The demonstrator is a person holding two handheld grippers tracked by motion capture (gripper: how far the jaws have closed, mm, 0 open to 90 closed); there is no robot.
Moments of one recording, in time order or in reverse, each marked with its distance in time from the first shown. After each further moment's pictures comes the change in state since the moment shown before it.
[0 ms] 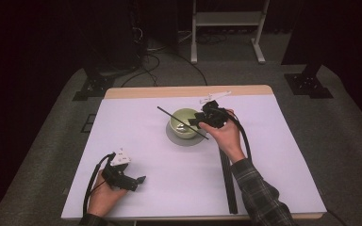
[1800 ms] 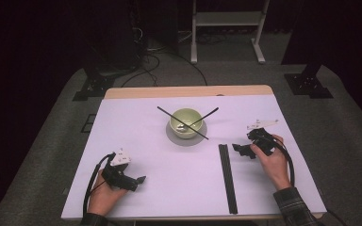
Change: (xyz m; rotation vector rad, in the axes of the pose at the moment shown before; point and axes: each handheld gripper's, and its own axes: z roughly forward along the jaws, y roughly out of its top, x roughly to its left) left arm 0.000 0.000 0.000 -0.003 0.000 -0.001; right arm -0.055 -0.131 -0.068 0.107 -0.218 0.109
